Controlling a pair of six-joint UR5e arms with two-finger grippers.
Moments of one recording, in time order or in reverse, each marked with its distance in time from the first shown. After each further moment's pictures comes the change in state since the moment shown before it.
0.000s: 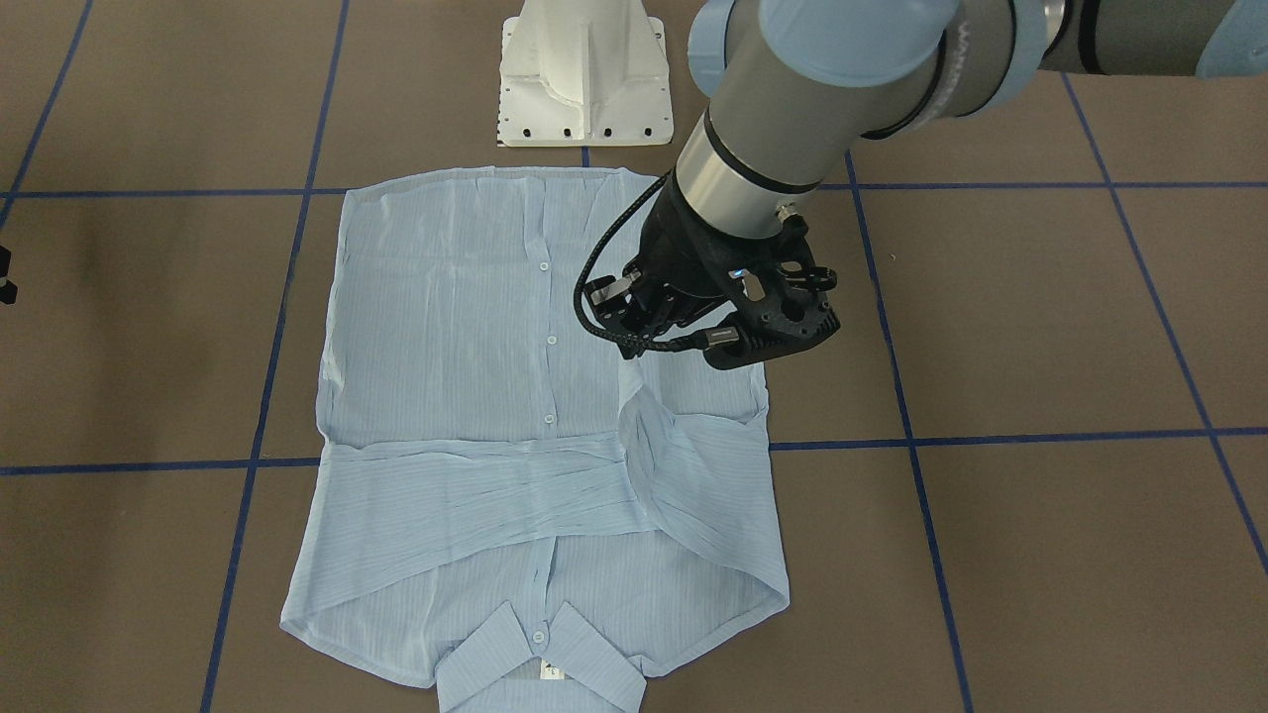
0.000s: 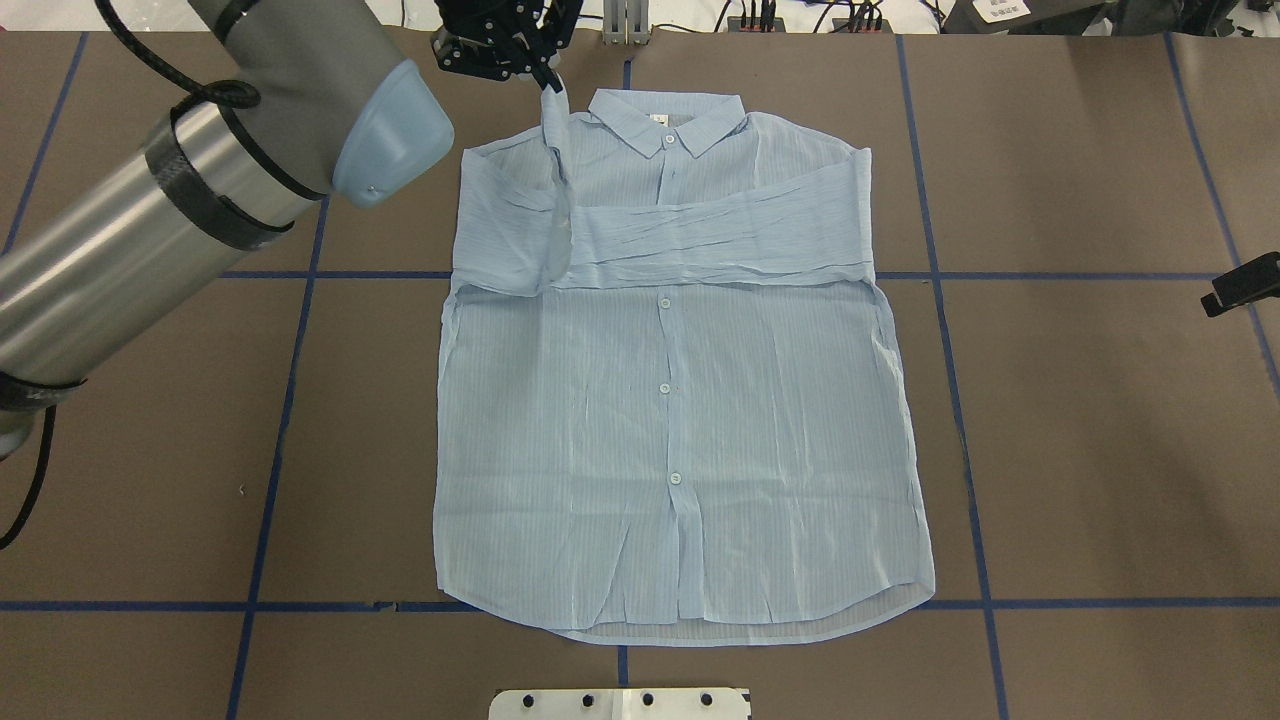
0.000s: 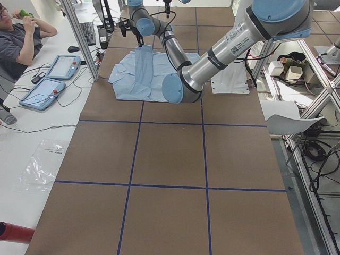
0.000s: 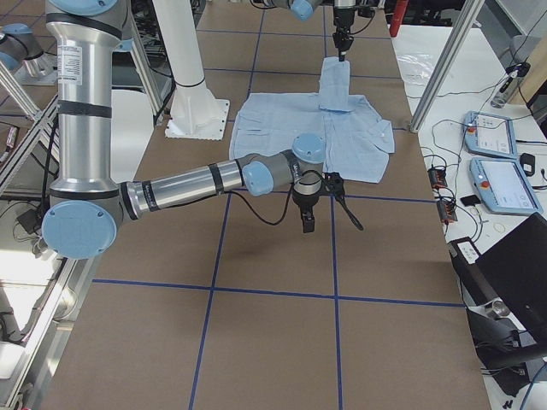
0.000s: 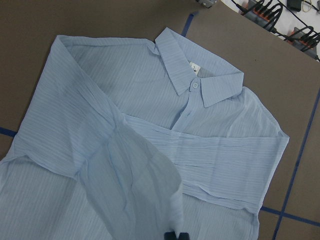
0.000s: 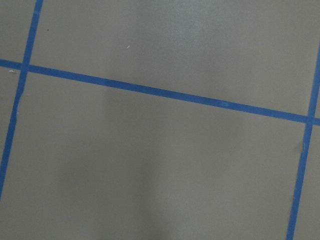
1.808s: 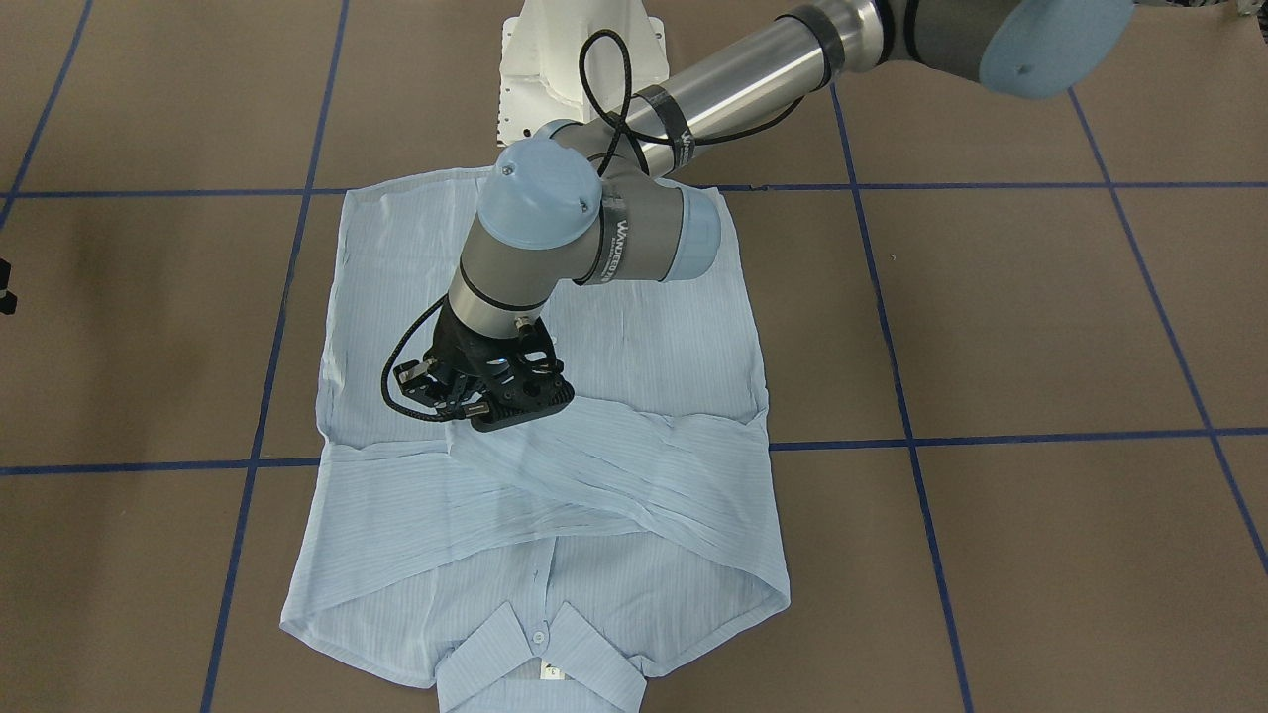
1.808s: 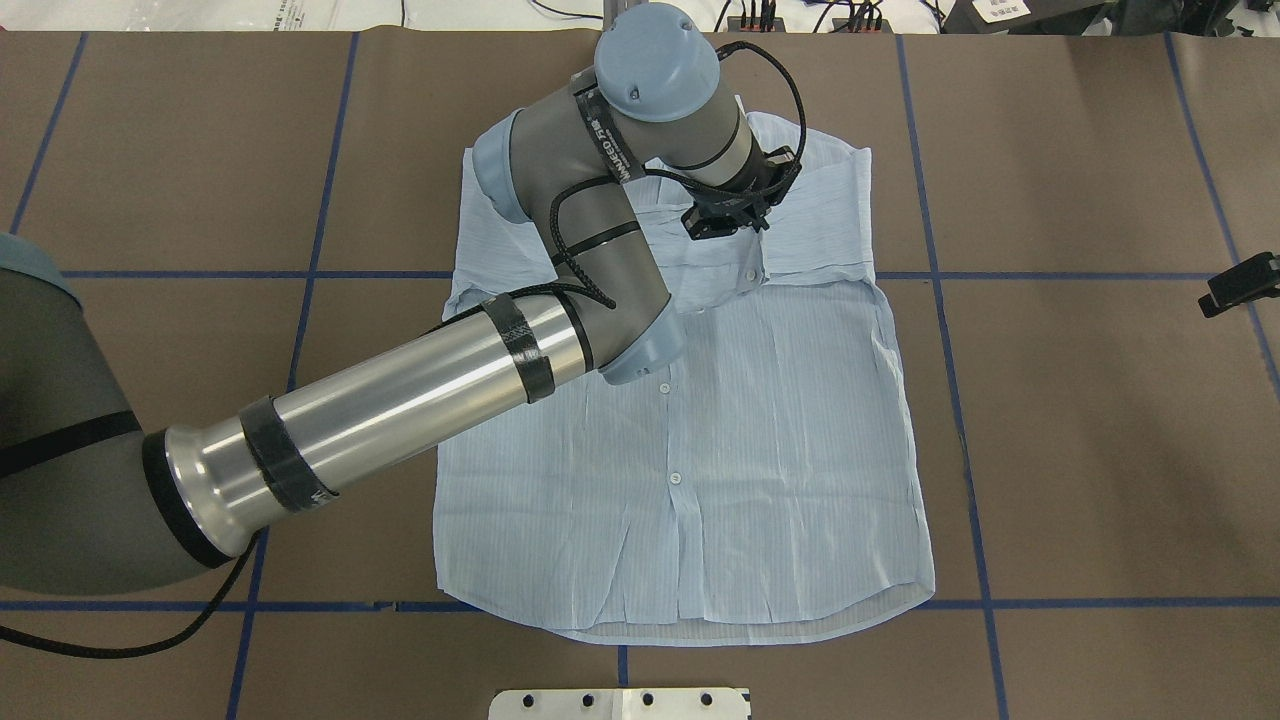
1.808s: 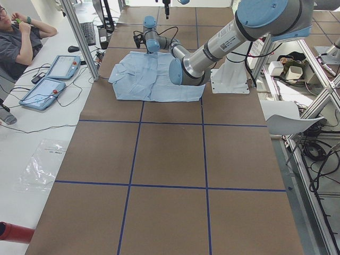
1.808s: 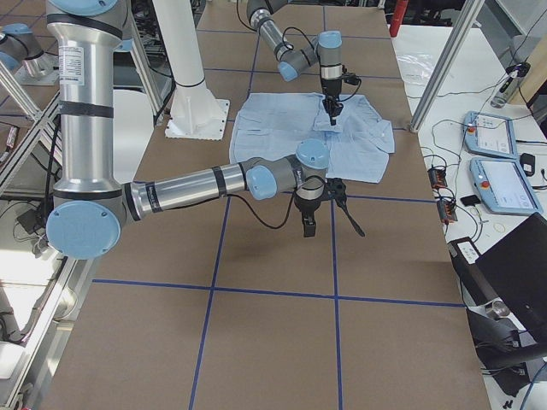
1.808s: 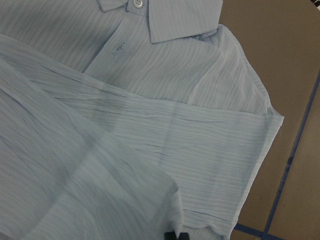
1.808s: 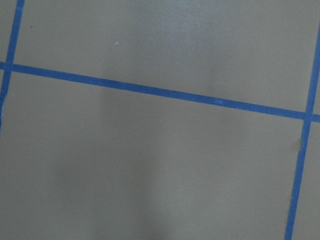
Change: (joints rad) left arm 0.270 -0.210 0.548 -0.548 0.294 -0.272; right arm -0.002 0.015 -0.040 0.000 0.001 0.003
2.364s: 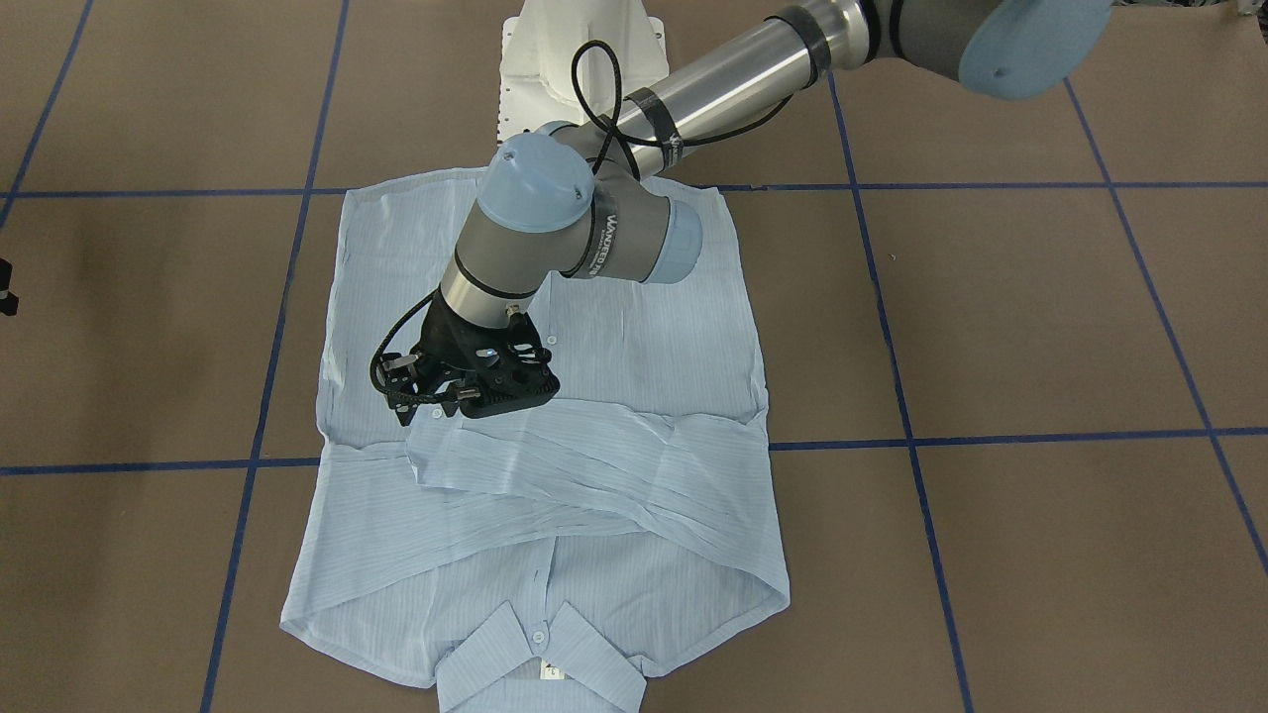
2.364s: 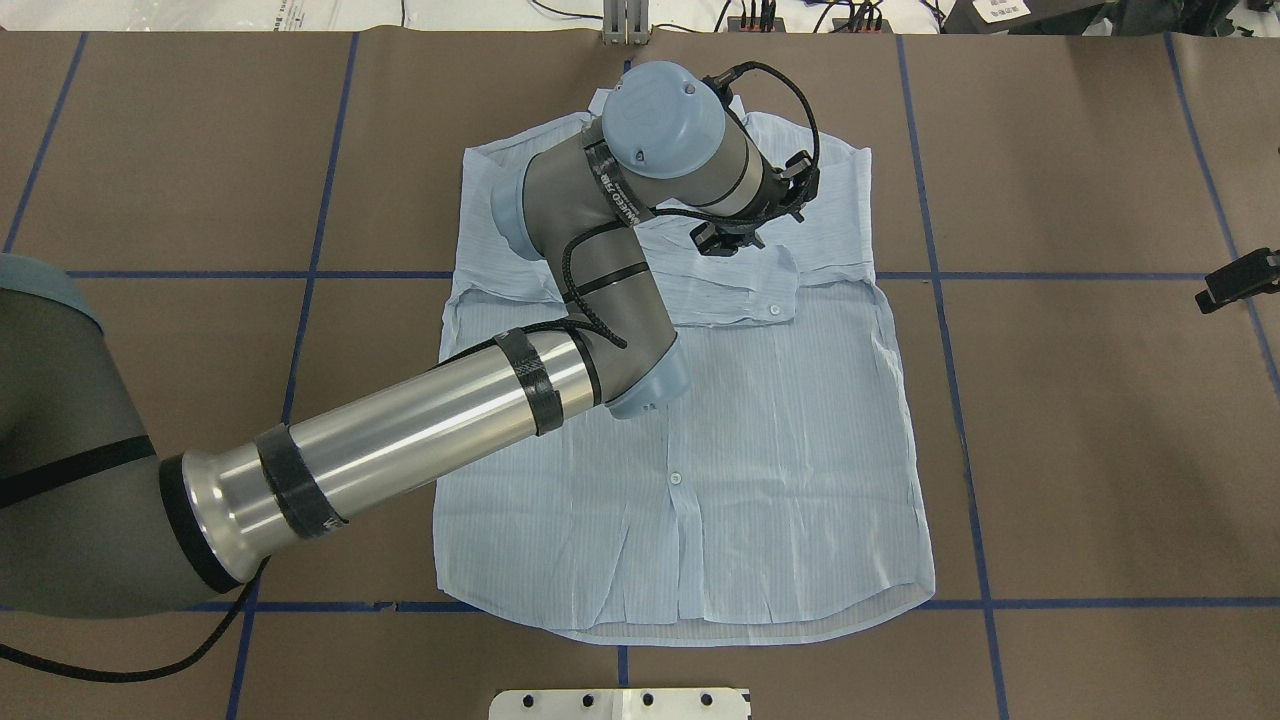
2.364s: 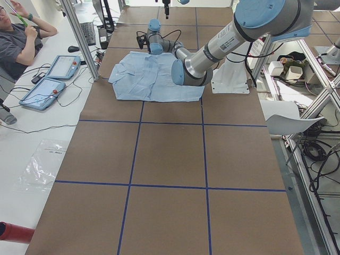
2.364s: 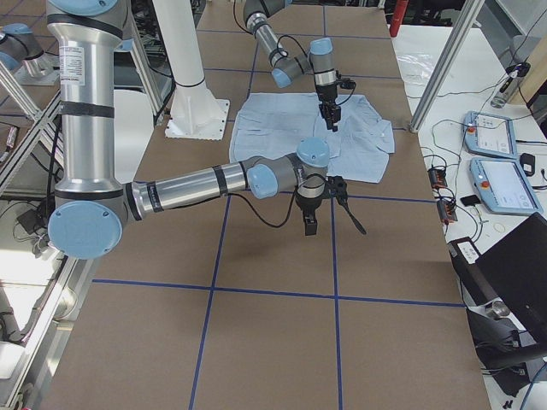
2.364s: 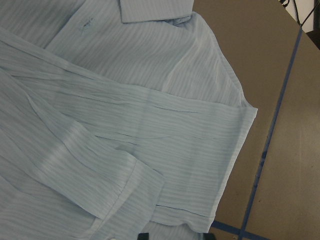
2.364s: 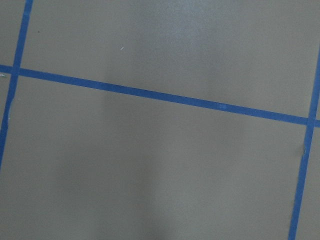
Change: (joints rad) left arm 0.031 0.005 0.030 -0.129 0.097 -0.028; right arm 0.000 0.008 0.005 0.001 0.002 0.000
